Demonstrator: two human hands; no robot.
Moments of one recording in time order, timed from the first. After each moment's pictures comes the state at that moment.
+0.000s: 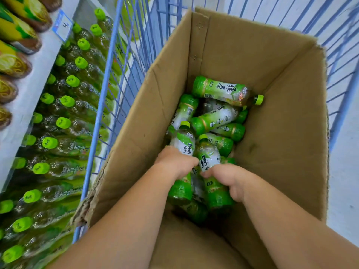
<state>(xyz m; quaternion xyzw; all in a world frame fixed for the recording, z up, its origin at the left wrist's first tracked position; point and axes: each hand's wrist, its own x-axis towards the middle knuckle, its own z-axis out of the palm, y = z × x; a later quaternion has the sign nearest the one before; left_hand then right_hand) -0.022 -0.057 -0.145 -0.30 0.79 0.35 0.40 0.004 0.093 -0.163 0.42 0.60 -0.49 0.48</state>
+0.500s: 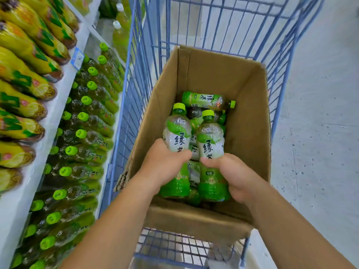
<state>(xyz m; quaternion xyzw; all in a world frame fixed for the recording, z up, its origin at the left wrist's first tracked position) 0.019 -0.085 -0.015 -0.22 0.78 0.50 0.30 0.052 0.087 -0.040 0.37 0.56 -0.67 0.32</state>
